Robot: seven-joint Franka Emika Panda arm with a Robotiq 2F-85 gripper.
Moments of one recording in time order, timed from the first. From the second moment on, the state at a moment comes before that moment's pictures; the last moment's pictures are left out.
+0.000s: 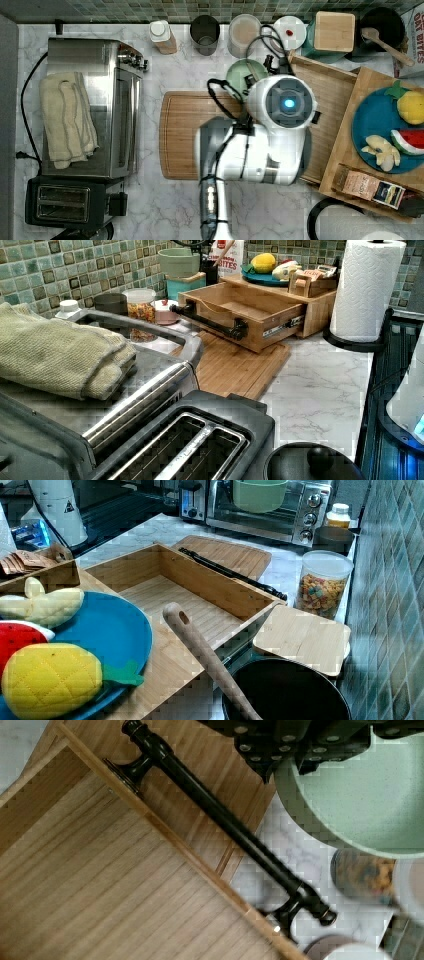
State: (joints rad) arm -0.07 0.02 -0.06 -2.04 0.02 0.61 0.25
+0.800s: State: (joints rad) arm -0.13 0.03 -0.15 -2.04 -0.09 0.62 0.79
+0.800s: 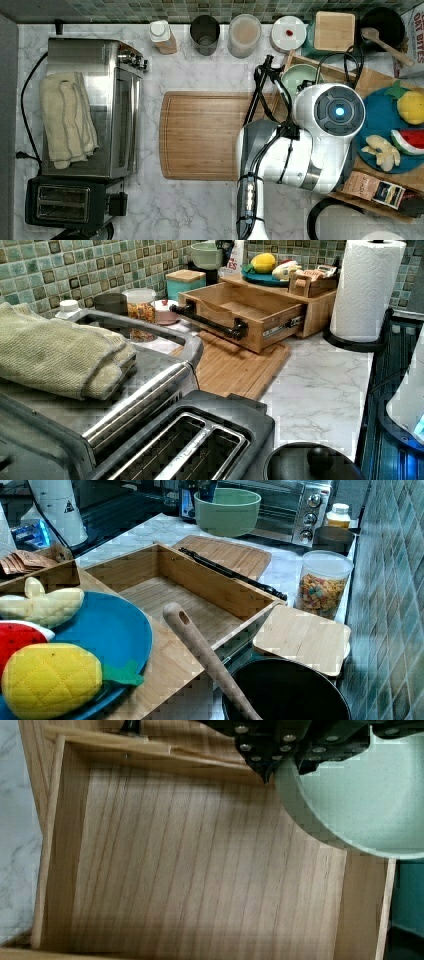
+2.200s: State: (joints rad) arm -0.19 0.09 -0.22 -2.15 -0.05 0.85 0.80
